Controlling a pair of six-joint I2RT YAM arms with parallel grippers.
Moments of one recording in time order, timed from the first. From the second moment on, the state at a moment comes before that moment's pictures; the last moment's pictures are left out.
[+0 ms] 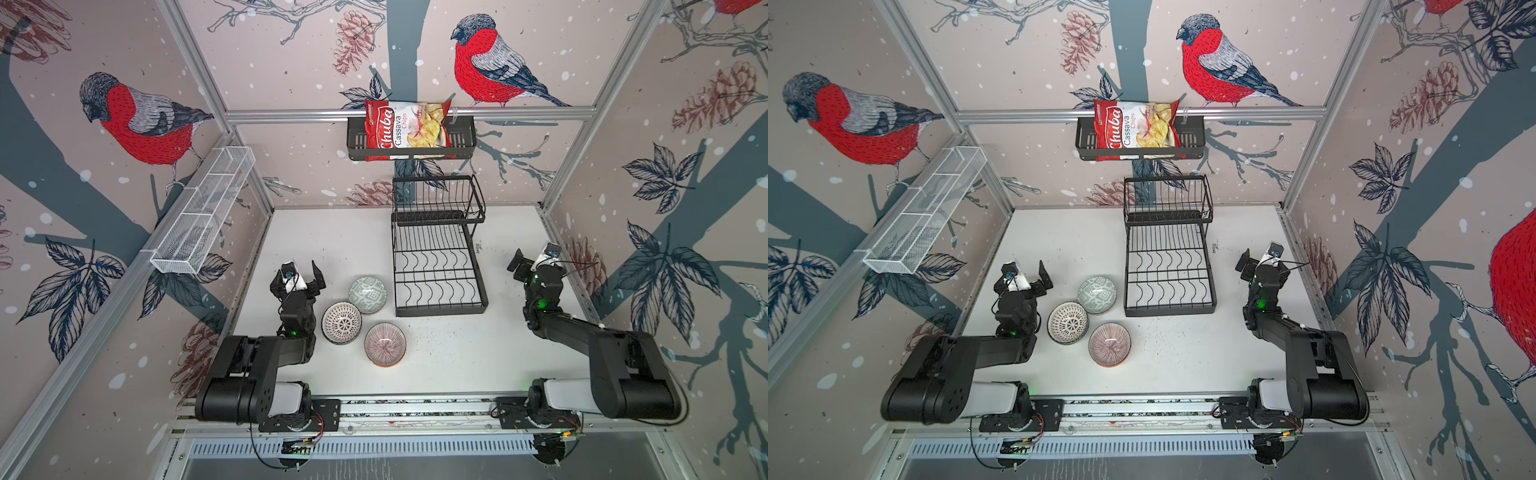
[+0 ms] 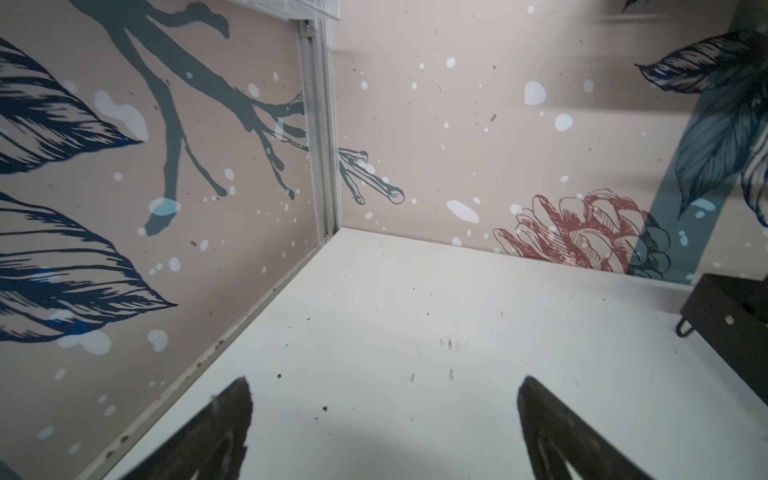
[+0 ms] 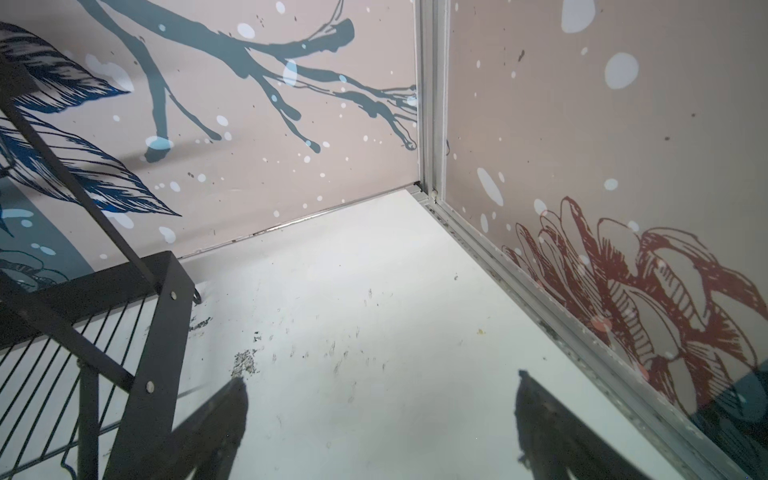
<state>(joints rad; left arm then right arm) -0.06 1.32 0.20 1.12 -0.37 -0.04 0.04 1.34 0.41 0.71 0.31 0.17</state>
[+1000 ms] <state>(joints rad) -0.18 1.03 0.66 -0.06 -0.08 -0.52 0.41 1.23 0.82 -0.13 0.08 0.36</state>
